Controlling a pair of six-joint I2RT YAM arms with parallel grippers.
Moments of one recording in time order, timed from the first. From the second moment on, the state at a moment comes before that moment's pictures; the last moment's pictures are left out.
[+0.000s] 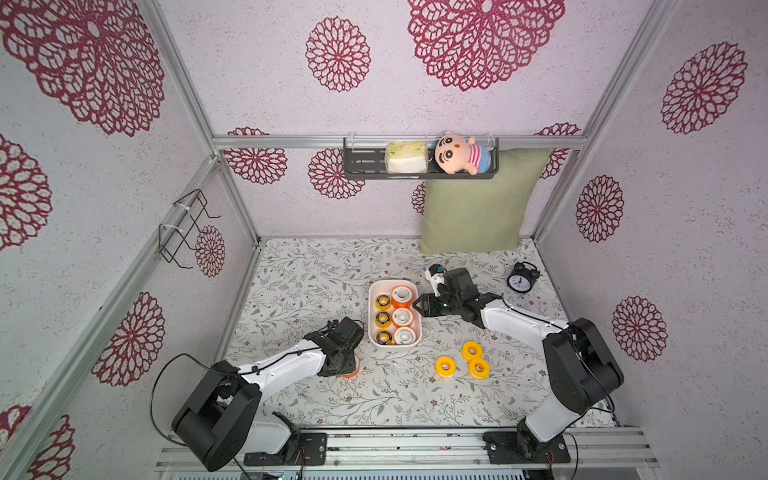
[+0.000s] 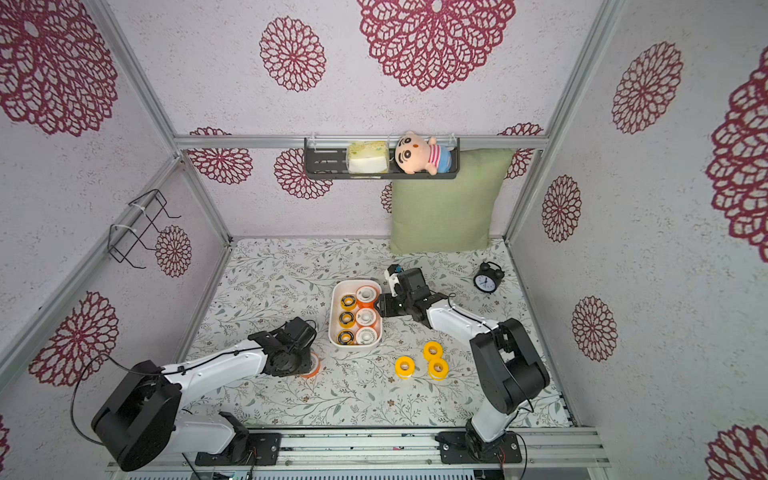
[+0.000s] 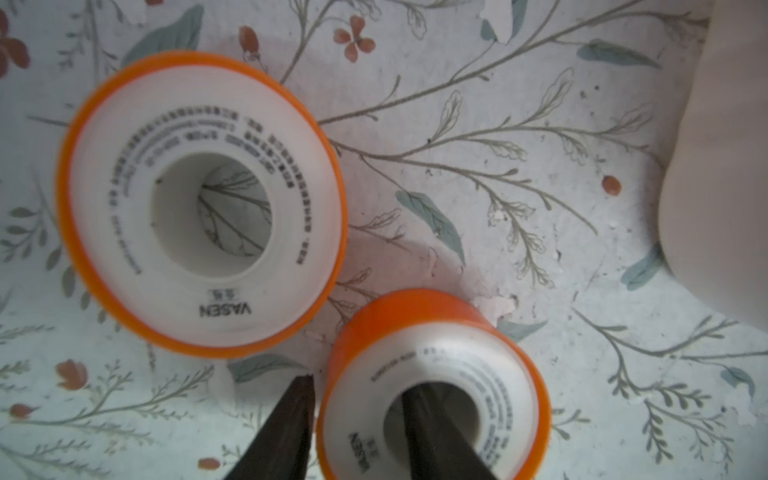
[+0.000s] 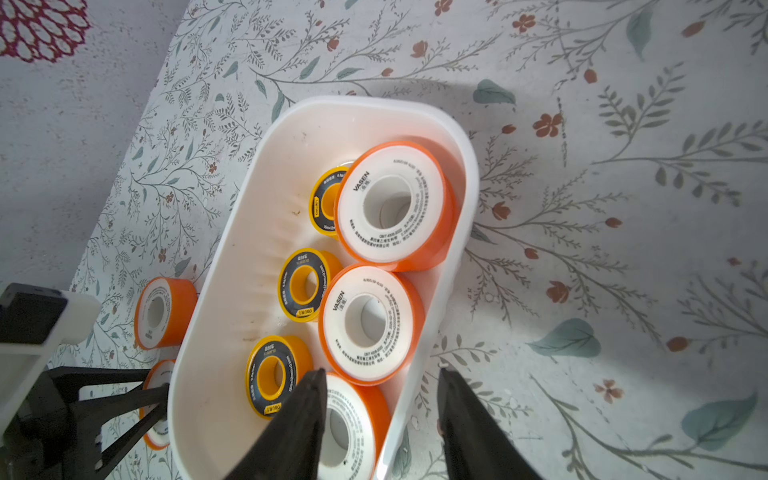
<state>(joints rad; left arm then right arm) -0.62 1.40 0.65 -0.61 -0.17 -0.76 0.52 1.65 1.02 -0.15 -0.29 0.36</state>
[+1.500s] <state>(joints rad) -0.63 1.89 1.47 -0.73 -0.03 -0.45 0.52 1.75 1.06 -0.14 -0.29 0.42</state>
